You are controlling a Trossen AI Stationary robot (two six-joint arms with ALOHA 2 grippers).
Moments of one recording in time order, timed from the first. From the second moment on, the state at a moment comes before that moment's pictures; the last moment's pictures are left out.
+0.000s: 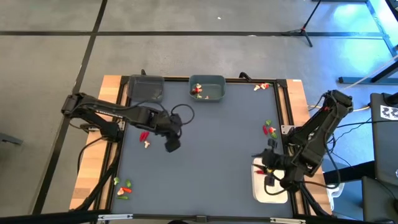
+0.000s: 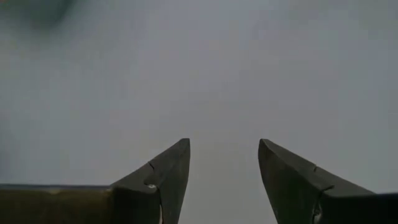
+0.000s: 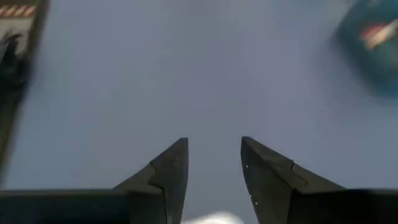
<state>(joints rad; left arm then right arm) -0.10 1.42 1.11 -0.83 -0.19 -0.53 0.97 1.21 0.93 -0.87 0.76 0.95</state>
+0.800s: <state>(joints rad) -0.03 1.42 0.71 -1.00 -0.18 -1.08 0.67 1.21 0.93 -0.87 0.92 0.88</state>
